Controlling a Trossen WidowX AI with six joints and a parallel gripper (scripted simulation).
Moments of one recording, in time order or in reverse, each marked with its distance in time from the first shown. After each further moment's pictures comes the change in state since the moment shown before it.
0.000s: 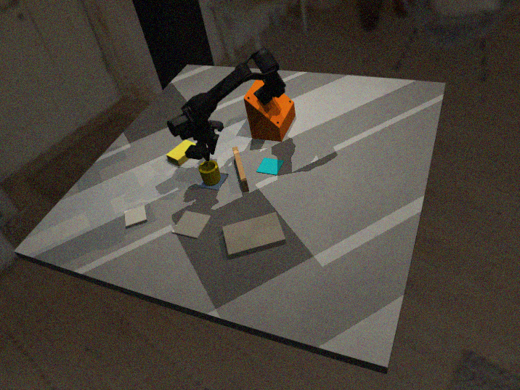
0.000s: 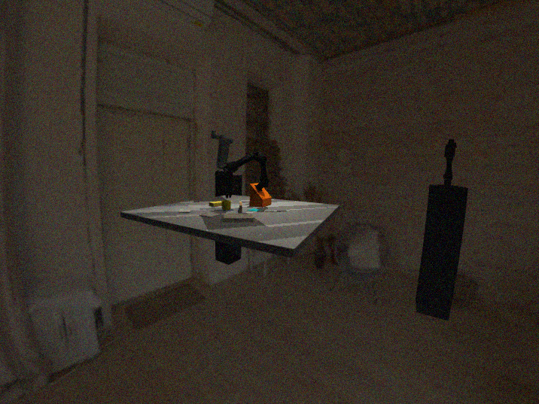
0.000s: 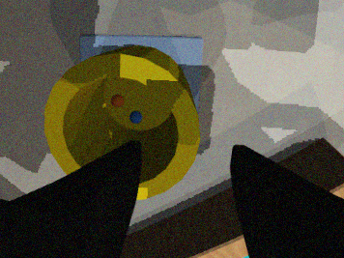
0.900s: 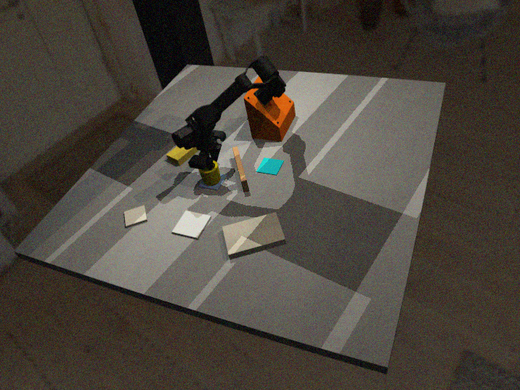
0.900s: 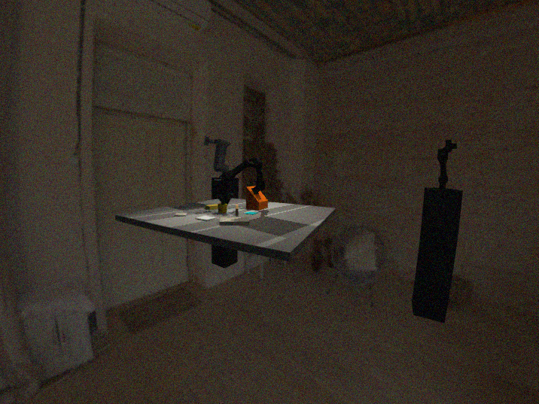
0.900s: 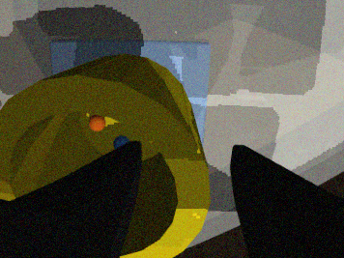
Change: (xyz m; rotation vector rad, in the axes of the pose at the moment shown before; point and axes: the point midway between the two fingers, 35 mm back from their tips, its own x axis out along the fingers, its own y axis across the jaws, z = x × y) arm 0.044 0.000 -0.001 0.000 0.002 0.000
